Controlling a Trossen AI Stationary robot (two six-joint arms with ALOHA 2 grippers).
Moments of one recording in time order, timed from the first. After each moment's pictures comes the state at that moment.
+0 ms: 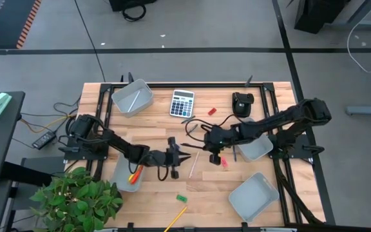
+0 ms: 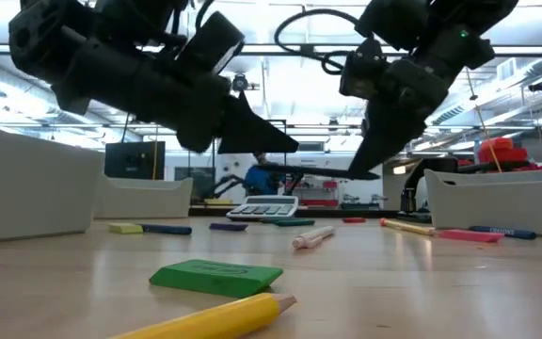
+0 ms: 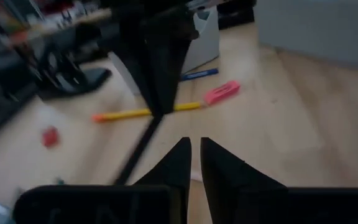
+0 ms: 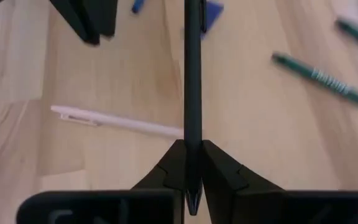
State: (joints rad) left arm -0.31 1.87 0.71 0.86 -0.50 0.15; right arm 0.09 1.52 0.78 -0.14 0.07 0.27
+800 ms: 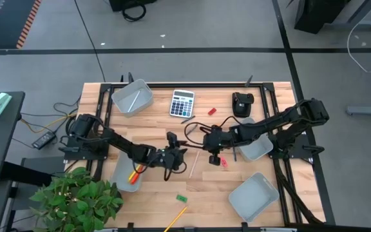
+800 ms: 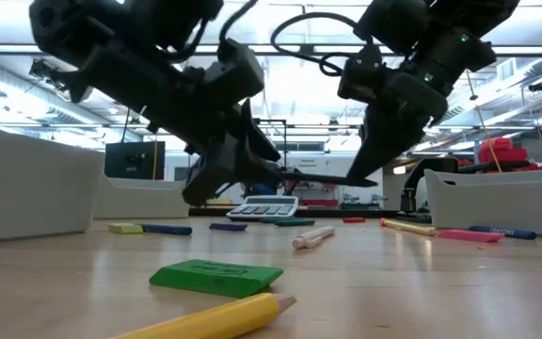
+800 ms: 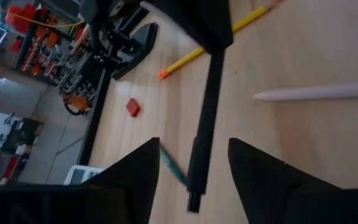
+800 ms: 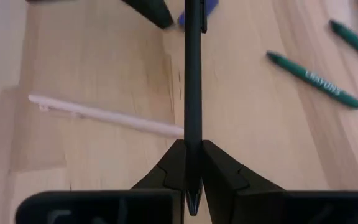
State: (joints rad) left arm -0.28 1.87 0.81 0.50 -0.78 0.48; right arm 0.11 1.55 0.78 -0.11 0.13 0.21
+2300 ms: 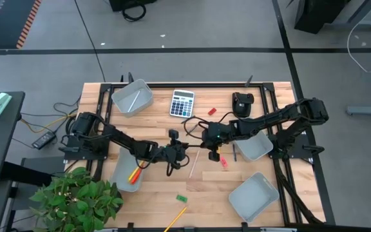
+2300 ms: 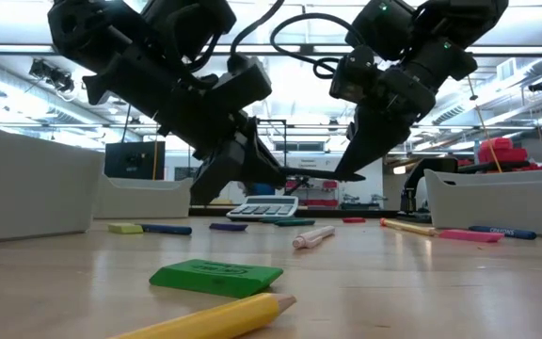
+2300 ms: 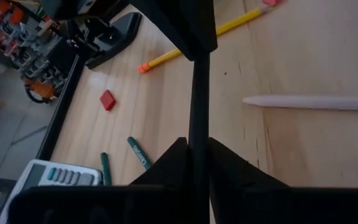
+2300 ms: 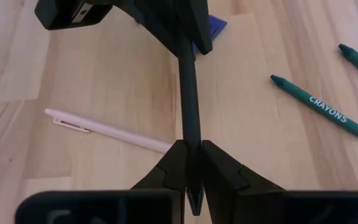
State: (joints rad) left arm -0.22 1.87 0.83 0.46 -0.64 0.35; right arm 0.02 1.55 0.78 -0.06 -0.03 0.13
